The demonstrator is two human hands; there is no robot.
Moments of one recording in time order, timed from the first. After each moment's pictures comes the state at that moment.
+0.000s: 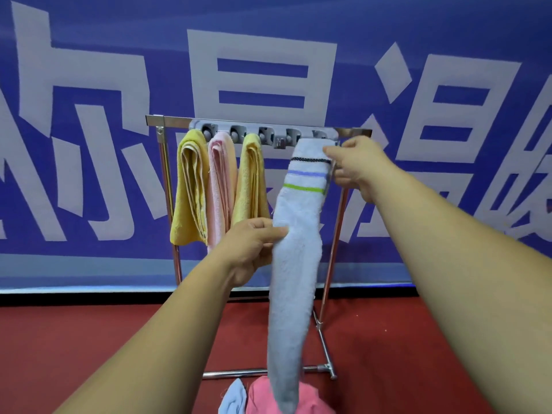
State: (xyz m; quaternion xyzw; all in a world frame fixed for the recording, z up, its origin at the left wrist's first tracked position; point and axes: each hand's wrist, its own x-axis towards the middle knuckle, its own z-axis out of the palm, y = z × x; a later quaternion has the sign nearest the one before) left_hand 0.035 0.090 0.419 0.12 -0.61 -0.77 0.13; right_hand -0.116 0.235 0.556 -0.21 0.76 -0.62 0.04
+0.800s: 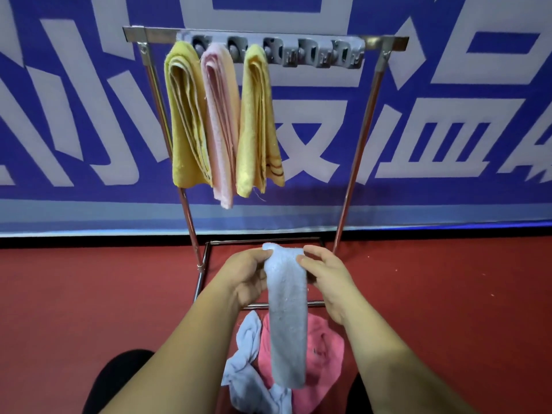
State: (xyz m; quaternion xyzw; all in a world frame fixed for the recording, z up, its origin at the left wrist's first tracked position) left_hand 0.055 0.095 0.256 0.36 -0.42 -0.83 0.05; right_hand -0.039 0.251 0.234 -0.09 0.70 -0.65 0.28
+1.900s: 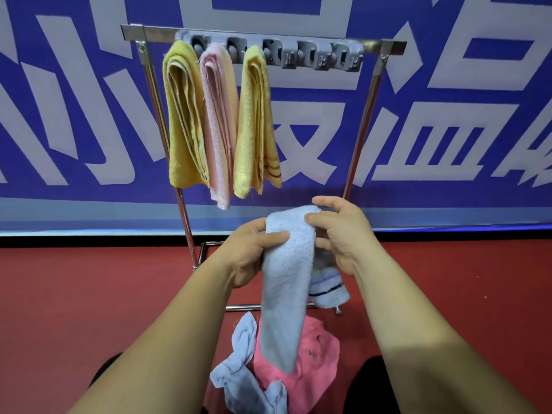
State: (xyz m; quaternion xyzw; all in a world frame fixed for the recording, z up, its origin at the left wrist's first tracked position) left_hand 0.047 0.090 0.301 0.16 -0.53 -0.83 0.05; right_hand -0.064 0.243 0.337 -0.12 0.66 -0.70 0.24
